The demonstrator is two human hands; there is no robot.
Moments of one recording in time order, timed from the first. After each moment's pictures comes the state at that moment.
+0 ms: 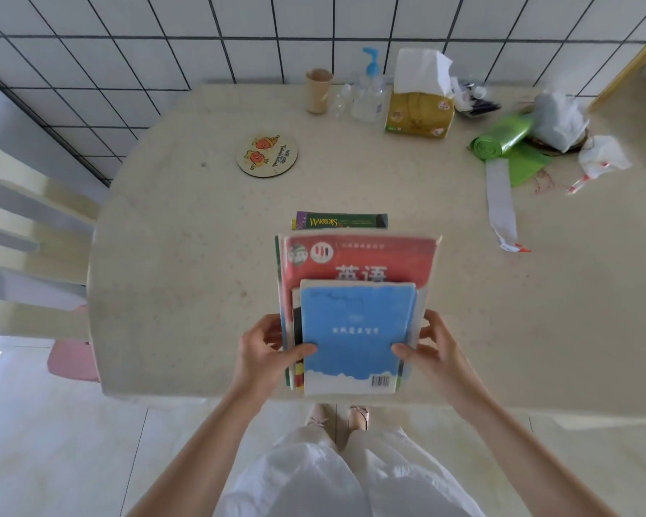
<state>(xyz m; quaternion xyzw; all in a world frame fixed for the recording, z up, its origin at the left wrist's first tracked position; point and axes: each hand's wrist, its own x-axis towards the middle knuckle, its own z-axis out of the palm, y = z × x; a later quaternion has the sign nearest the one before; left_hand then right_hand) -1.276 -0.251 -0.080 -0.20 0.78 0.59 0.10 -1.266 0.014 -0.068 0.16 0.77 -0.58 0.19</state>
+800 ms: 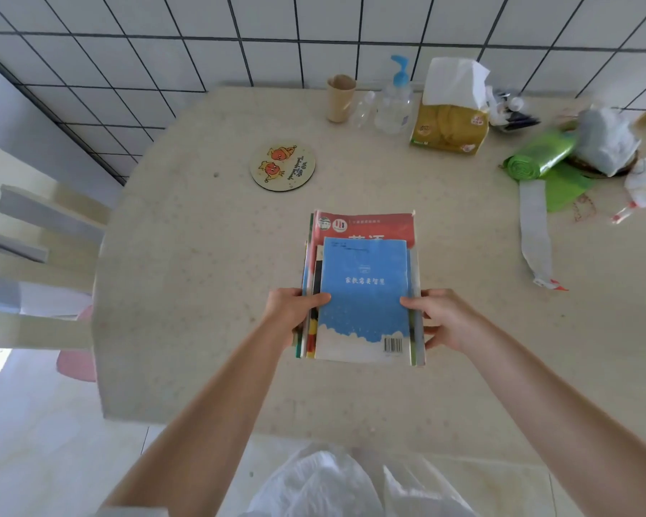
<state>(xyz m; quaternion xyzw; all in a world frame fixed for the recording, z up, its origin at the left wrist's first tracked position) -1.417 -0.237 -0.077 -0.37 0.69 0.57 0.25 -1.425 -0.004 -0.066 0.34 0.69 -0.54 0.34</state>
